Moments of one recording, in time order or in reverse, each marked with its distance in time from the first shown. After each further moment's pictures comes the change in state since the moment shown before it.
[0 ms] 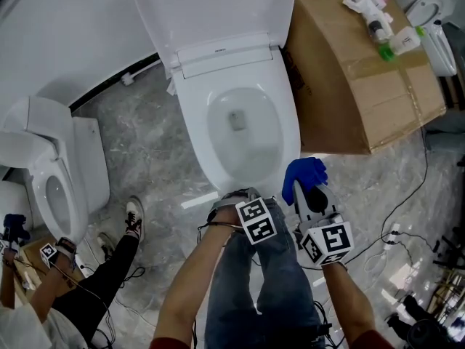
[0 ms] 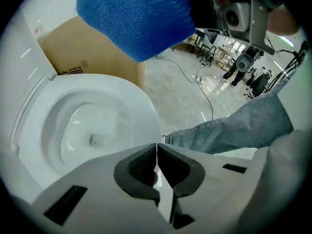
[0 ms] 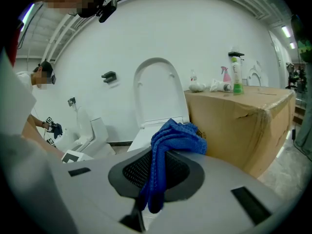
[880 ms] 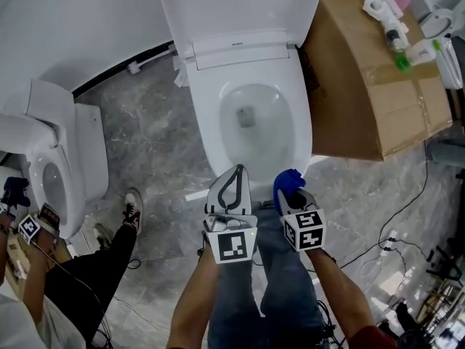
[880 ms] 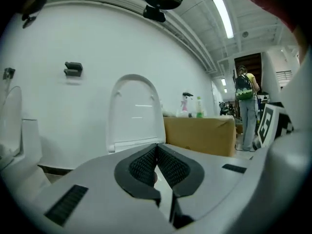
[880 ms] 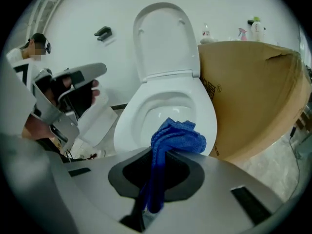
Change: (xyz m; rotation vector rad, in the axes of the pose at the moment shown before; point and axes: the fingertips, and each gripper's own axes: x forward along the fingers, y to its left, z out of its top) left arm -0.215 0.111 -0.012 -0.496 -0.974 0.930; right arm 0.051 0.024 -0.133 -0.049 0.461 0.005
